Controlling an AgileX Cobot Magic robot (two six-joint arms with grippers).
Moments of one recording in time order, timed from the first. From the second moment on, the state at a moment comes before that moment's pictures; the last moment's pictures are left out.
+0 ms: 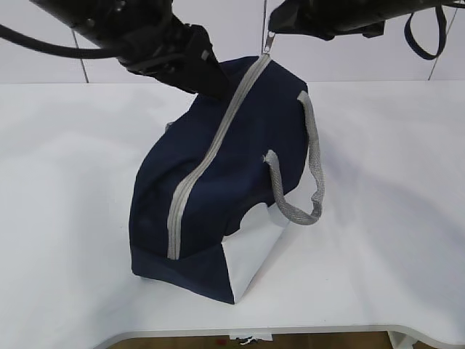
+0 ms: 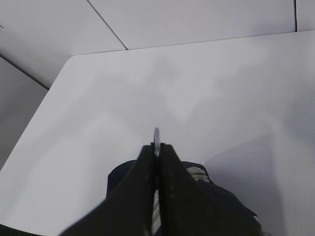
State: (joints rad) left arm -0.55 1.65 -1.46 -0.50 0.81 0.42; right arm 0.33 1.61 -1.37 0.61 0.39 -0.20
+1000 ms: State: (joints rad) left arm -0.54 1.72 -1.47 -0.51 0.86 0.56; right arm 0.33 1.61 -1.37 0.61 0.43 -0.20
